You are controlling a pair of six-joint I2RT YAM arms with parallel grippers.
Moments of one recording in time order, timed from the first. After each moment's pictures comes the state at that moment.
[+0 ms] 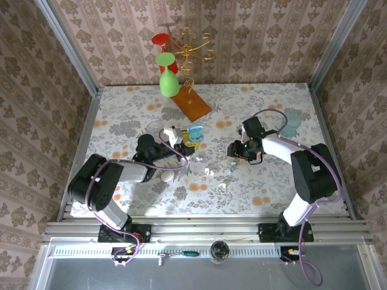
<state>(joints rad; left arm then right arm) -0.52 1.61 0.52 1.18 0.79 -0.05 0.28 1.70 0.97 -0.45 -0.31 0.46</state>
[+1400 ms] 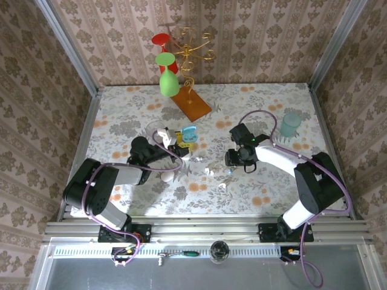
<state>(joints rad) -0.45 1.55 0.45 1.18 0.80 -0.05 0.49 1.58 0.97 -0.62 0.02 0.42</state>
